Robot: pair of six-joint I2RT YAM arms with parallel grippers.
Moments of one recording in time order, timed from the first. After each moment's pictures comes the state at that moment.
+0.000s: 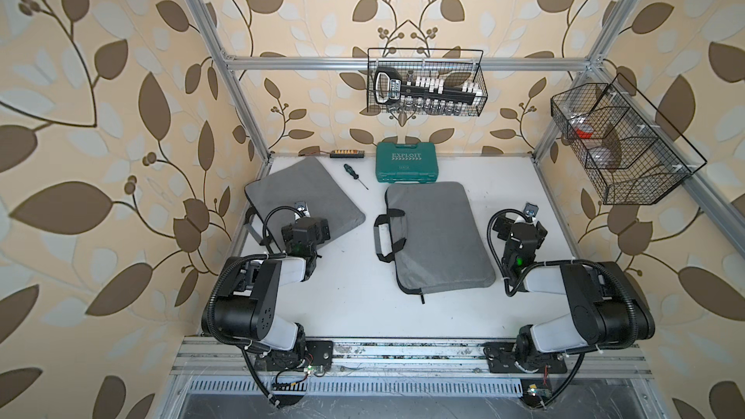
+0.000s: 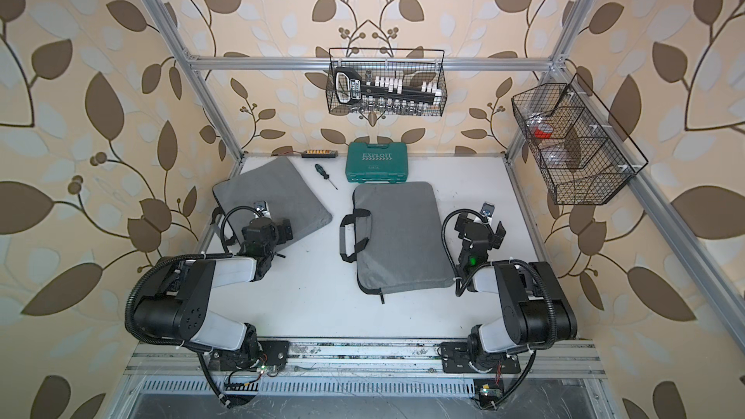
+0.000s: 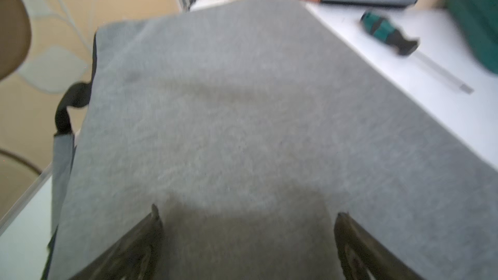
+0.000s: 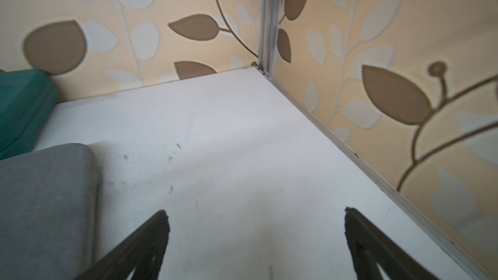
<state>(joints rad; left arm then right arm) -0.04 1.49 0.38 0.65 -0.28 -0.14 0.03 1.48 0.30 0.95 0.48 0.12</state>
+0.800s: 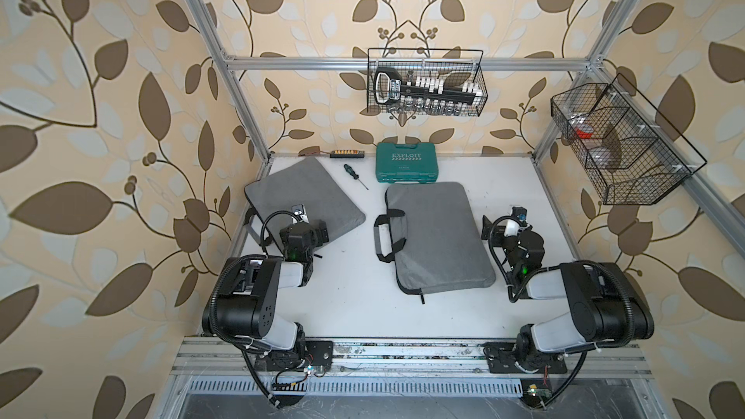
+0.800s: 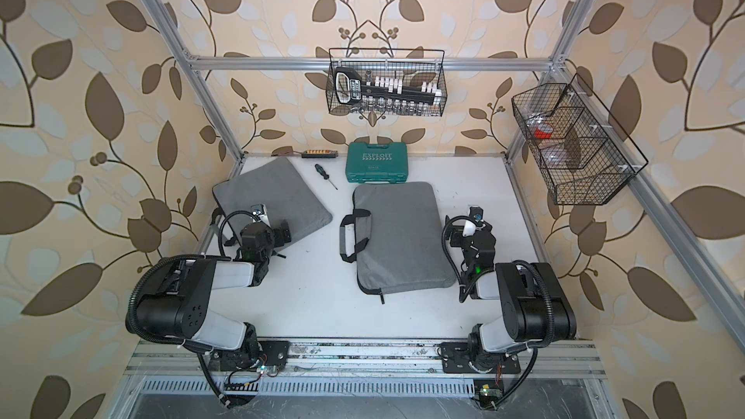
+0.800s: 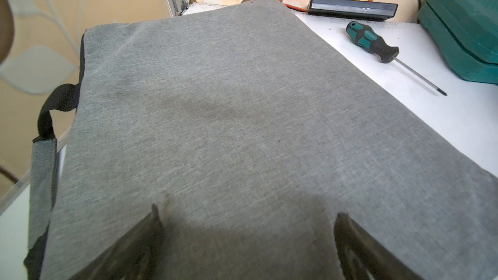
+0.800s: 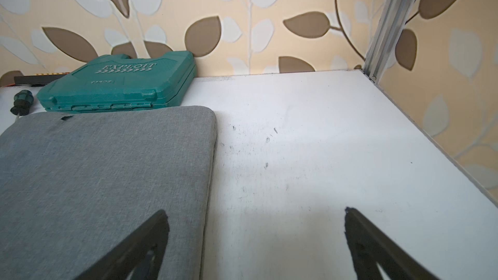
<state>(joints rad) -0.03 1.49 0.35 0.68 -0.24 -0.13 -0.03 1.50 0.23 1.07 0.02 0.06</state>
